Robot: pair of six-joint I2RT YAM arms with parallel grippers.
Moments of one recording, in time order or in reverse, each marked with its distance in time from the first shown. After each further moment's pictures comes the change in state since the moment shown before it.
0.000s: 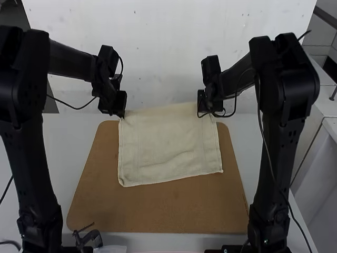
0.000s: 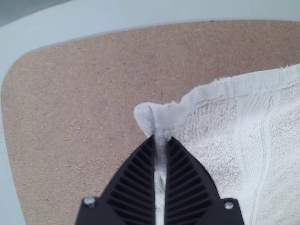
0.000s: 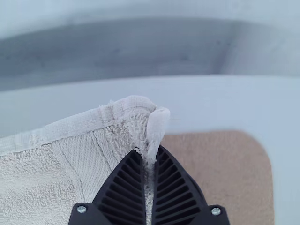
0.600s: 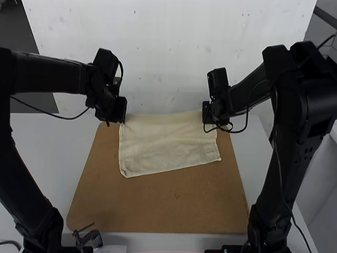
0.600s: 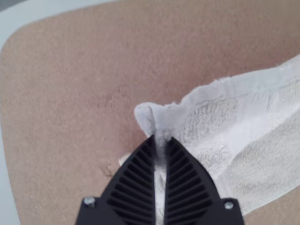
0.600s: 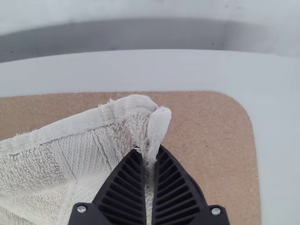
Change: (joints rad) left arm -0.117 -0.295 -0.259 0.008 -0.051 -0.066; right arm 0.000 -0.189 -0.280 0.111 -0.005 -0.039
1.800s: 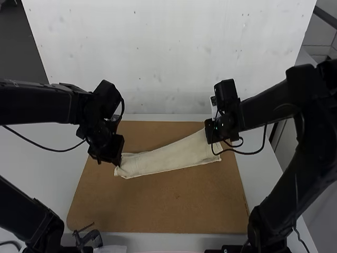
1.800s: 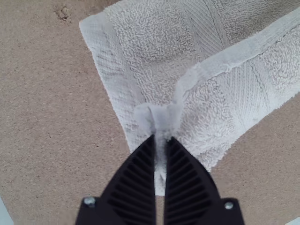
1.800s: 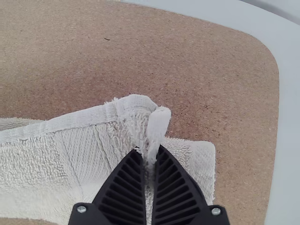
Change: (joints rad) left arm -0.151 -0.214 -0.240 -0.209 0.022 -0.093; right arm 0.000 -0.232 -0.192 -0.117 -0.160 -0.173
